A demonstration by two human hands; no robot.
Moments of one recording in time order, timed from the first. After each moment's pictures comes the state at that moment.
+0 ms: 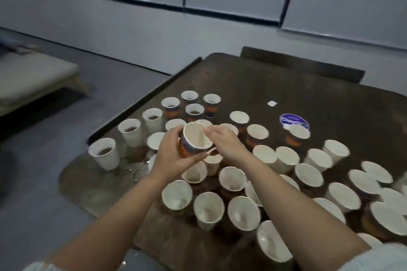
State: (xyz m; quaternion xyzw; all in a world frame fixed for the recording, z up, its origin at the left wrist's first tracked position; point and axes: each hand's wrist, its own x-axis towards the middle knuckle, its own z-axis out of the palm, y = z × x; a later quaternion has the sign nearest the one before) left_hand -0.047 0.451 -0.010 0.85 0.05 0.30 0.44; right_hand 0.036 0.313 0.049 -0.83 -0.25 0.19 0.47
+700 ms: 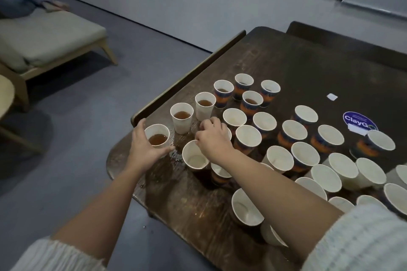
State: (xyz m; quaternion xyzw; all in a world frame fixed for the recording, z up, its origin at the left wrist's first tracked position) left_hand -0.102 0.675 -0.096 0.80 0.36 0.18 0.44; right_hand 0.017 0.522 -0.045 -0.89 -0.45 0.03 -0.01
